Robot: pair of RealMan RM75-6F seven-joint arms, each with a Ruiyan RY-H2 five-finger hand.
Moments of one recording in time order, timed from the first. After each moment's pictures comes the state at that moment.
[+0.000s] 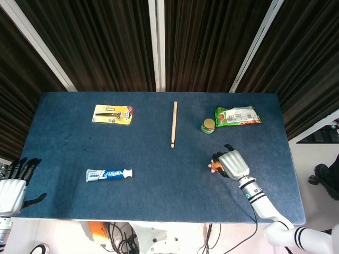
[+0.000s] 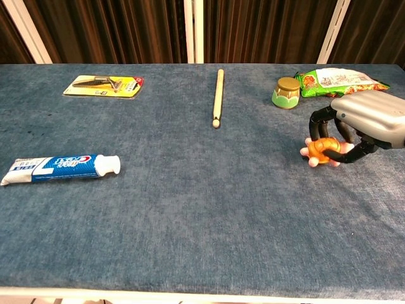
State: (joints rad) left arm -0.07 -1.16 0.01 -1.45 1.58 1.53 -0.09; right arm 0.53 -1.54 0.05 -1.32 -1.44 1.08 -0.22
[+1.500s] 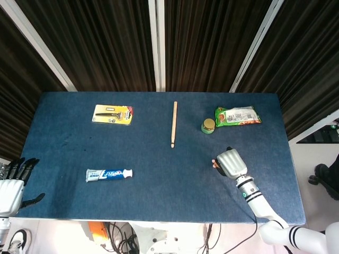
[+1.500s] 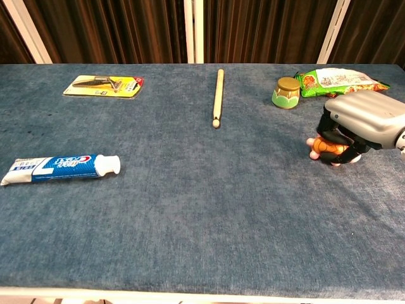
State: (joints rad) left arm -0.06 -1.16 0.01 -1.44 1.58 1.53 -0.11; right arm 0.53 -1.60 0.07 -1.27 -1.42 1.09 -0.30
